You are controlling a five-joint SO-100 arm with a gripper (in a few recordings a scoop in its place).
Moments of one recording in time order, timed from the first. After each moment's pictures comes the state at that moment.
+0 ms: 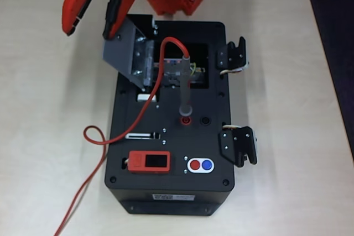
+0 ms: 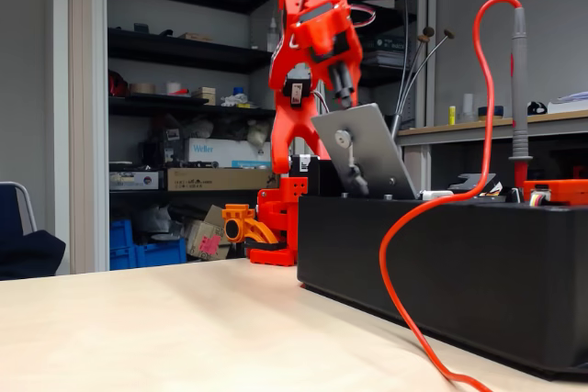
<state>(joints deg) 19.2 125.2 101.8 71.7 26.5</state>
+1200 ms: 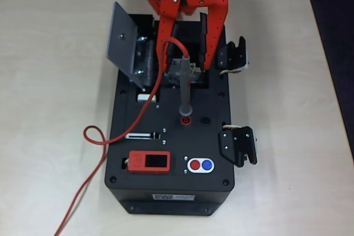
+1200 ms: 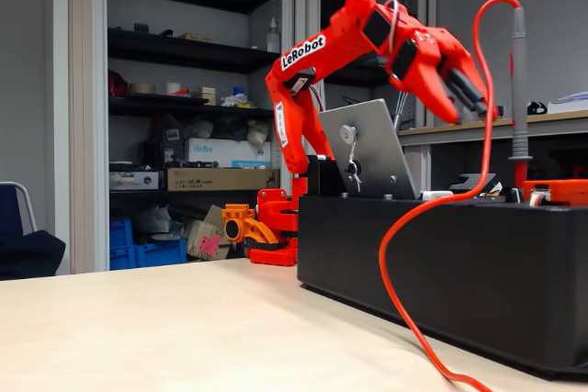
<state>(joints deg) -7.7 120.2 106.7 58.1 96.7</state>
